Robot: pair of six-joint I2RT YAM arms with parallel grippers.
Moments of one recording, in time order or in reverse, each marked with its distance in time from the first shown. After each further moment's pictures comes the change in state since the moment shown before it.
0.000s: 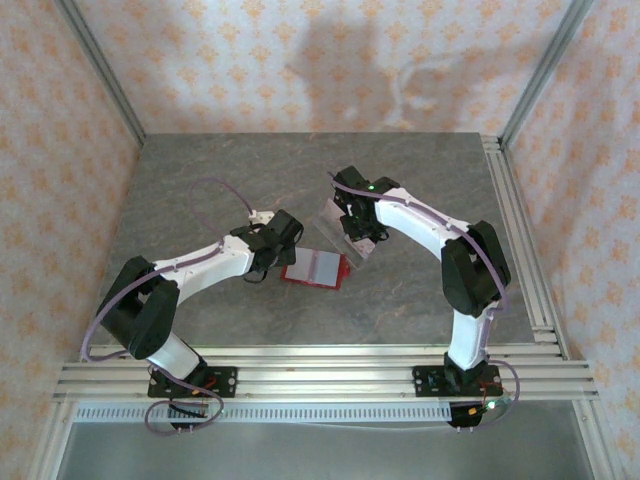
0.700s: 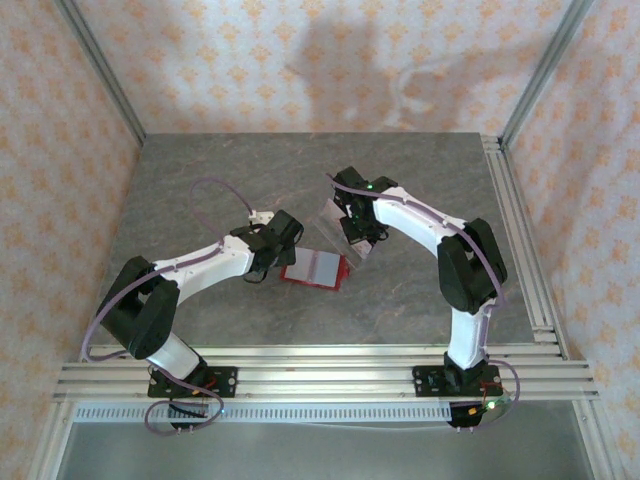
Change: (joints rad) left arm 0.000 0.000 -0.002 0.000 0.000 -0.001; right arm -0.006 0.029 0.011 -0.015 -0.031 -0.019
